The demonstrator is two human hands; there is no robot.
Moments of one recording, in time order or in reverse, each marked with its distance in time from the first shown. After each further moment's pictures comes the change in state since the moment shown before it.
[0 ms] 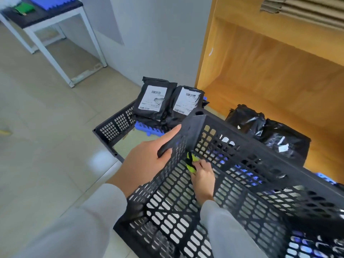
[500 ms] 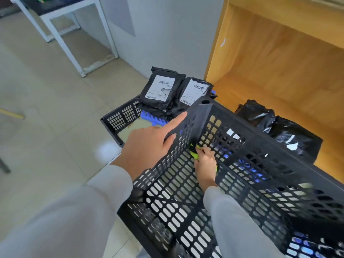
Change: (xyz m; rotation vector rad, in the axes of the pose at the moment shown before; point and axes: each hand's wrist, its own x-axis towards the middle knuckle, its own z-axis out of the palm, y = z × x) left_hand -0.005 0.009 0.005 0.520 0.125 0.027; right_hand 0.020 0.007 0.004 0.061 -0.020 -0.017
